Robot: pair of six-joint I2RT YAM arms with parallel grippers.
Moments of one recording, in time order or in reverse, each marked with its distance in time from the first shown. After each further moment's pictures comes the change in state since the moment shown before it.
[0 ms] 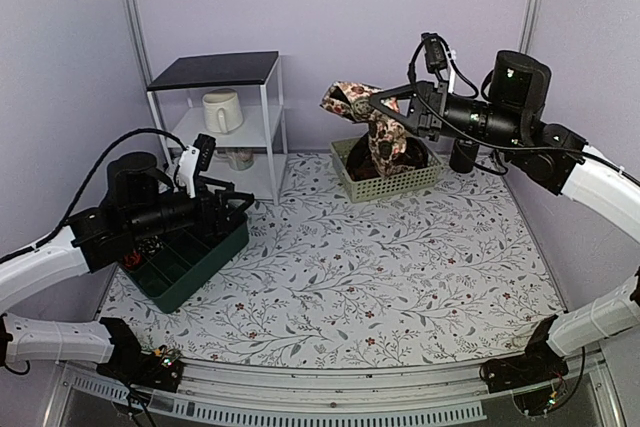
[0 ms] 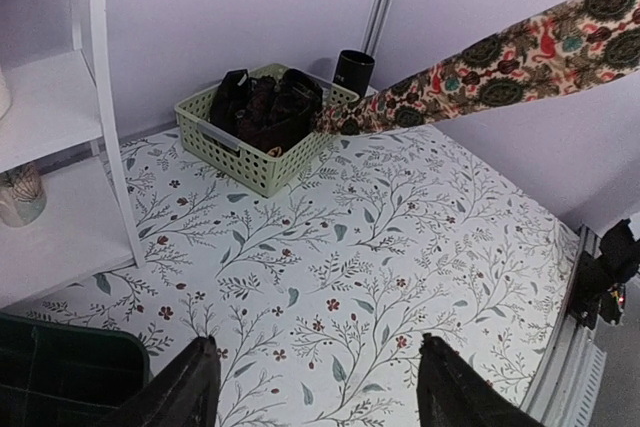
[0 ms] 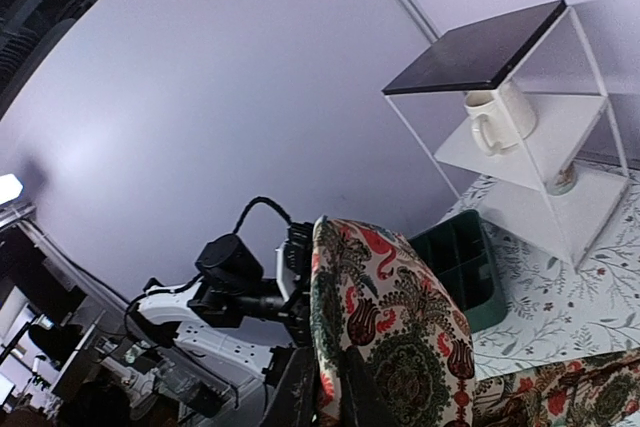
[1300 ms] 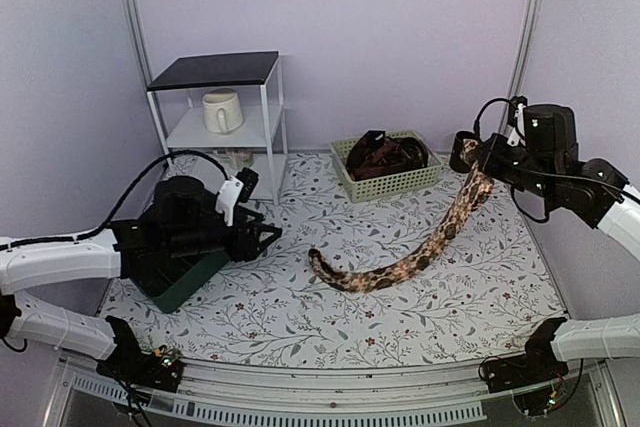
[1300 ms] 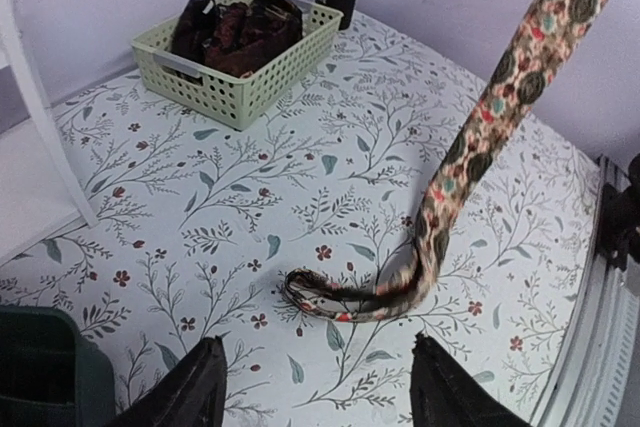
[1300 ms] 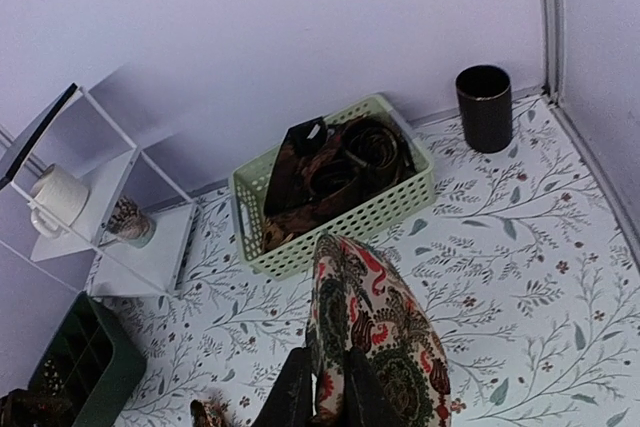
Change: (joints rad) left arm -0.109 0.179 -0.079 0.123 -0.058 0.029; right arm -0.167 -0.271 -0.254 -0.437 0.804 -0.077
